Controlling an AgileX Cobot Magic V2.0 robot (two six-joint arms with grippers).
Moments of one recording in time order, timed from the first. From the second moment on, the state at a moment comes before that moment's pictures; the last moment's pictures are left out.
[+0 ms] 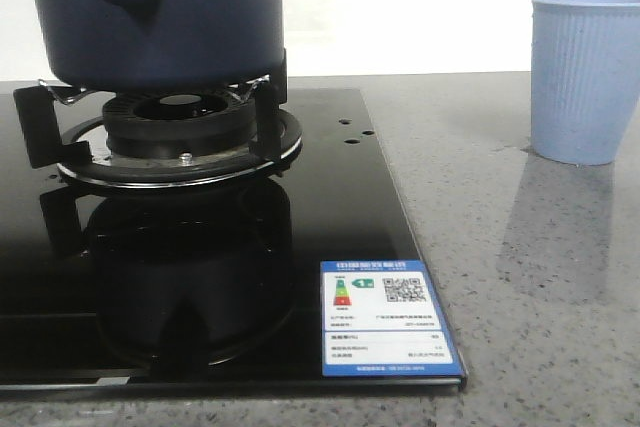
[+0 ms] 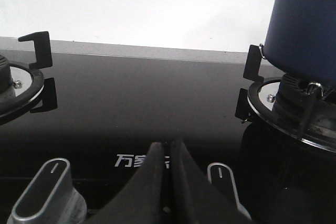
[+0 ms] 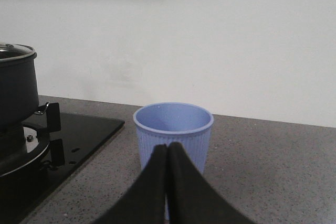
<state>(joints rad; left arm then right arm) -0.03 0.00 0.00 -0.05 0.16 -0.03 -0.12 0.31 -0.11 -0.91 -0.41 0.87</state>
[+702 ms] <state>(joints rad) -0.03 0.00 0.00 -0.05 0.16 -0.03 0.04 0.31 -0.11 -0.65 -0.30 0.59</state>
